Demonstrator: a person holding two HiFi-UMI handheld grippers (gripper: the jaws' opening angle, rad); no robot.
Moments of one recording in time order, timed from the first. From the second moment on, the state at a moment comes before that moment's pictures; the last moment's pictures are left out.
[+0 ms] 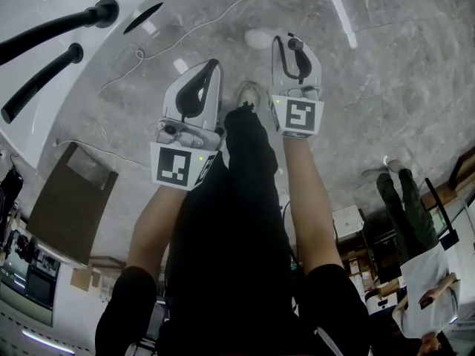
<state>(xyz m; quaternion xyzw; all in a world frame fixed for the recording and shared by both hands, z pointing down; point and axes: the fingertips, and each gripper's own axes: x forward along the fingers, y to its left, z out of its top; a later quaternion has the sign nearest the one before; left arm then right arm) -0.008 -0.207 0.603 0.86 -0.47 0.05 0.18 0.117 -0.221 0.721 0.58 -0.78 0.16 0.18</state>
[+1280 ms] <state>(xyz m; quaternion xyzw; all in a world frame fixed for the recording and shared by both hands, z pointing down) -0.029 -0.211 0.644 0.85 -0.49 0.04 0.19 0.088 -0.275 0.817 0.56 -0.78 0.18 0.21</state>
